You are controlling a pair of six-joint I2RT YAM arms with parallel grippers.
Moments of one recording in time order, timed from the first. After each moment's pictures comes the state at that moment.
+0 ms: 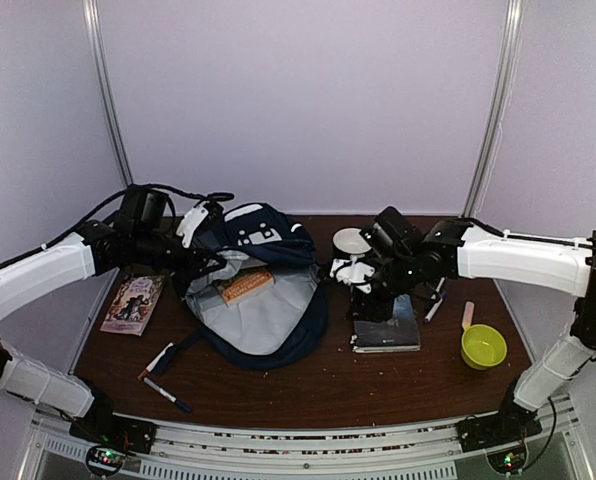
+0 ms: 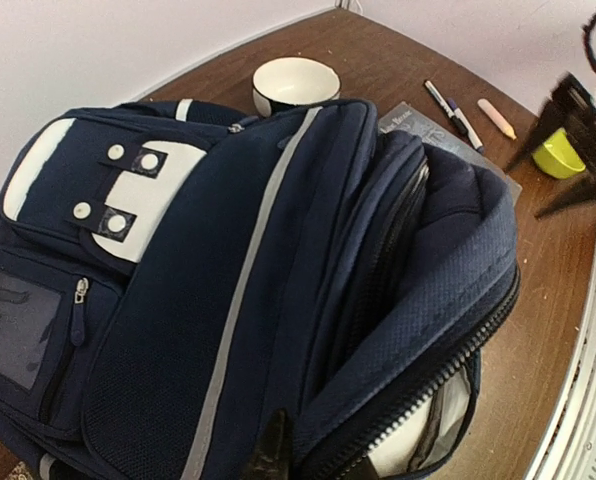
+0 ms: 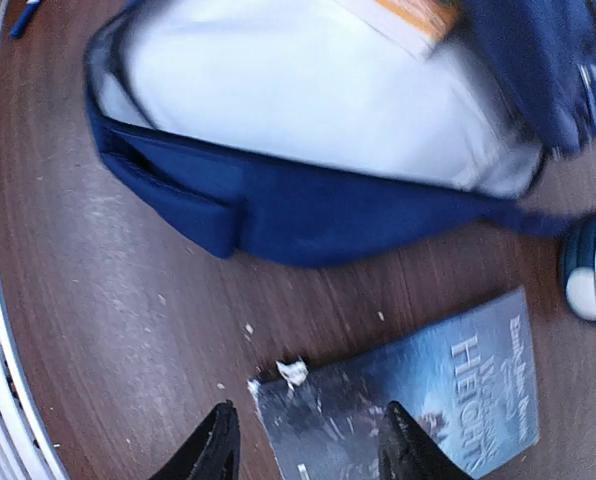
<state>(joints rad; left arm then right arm) -0.51 1.28 1.02 -0.41 0.38 0.14 0.87 1.56 1.23 -0.66 -0.10 -0.46</state>
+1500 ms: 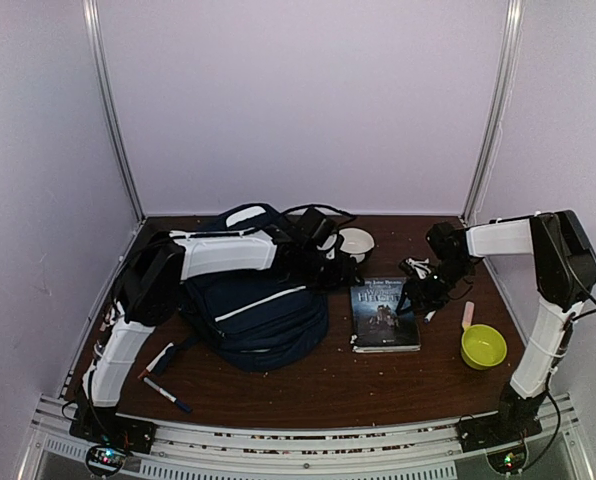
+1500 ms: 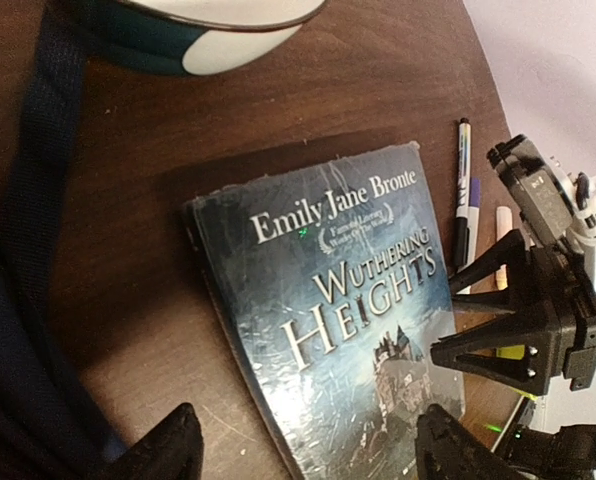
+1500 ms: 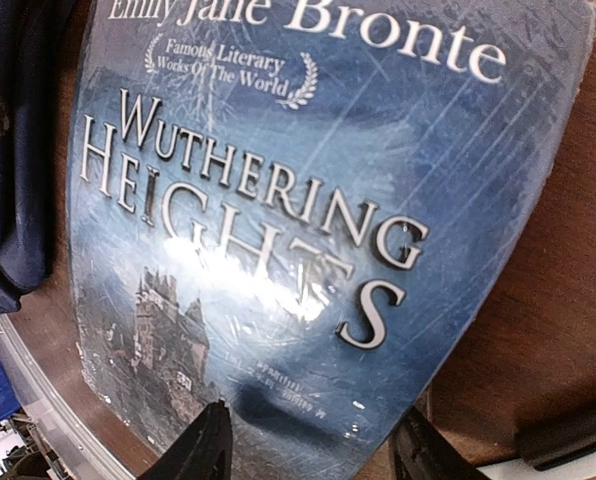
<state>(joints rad) -0.88 2.38 1.96 -0.37 0.30 -0.74 0.23 1.84 1.14 -0.71 -0.49 0.00</state>
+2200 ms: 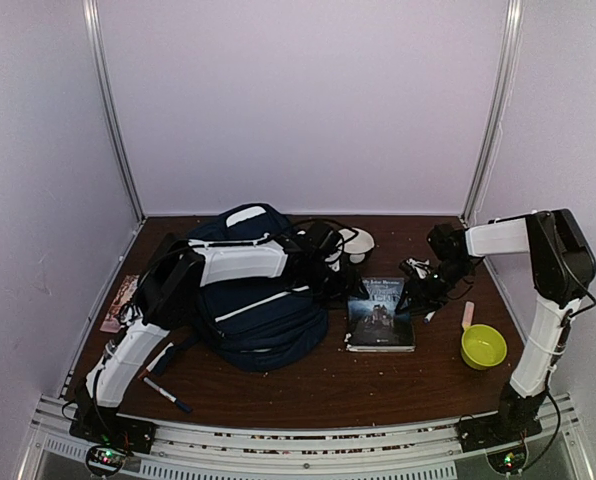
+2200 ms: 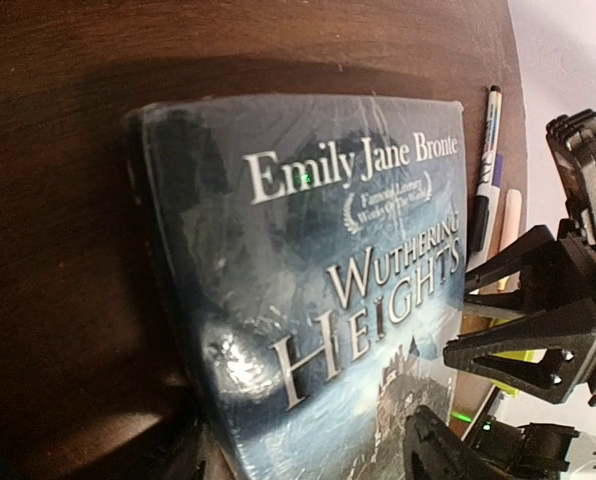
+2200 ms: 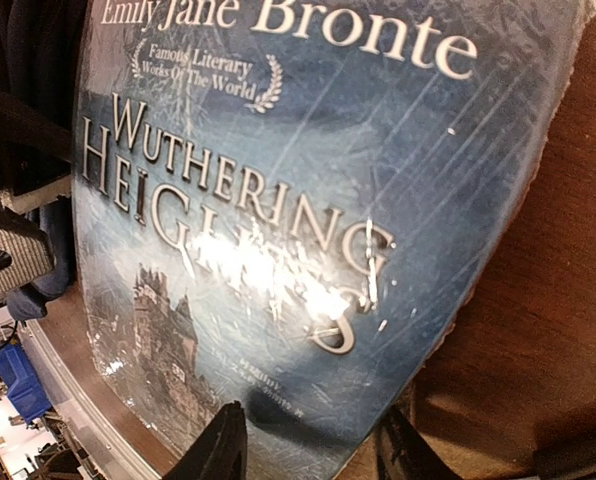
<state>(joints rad) -0.88 2.52 2.07 -0.40 0.45 -0.87 0.21 1.88 1.15 -0.70 -0.57 0.03</state>
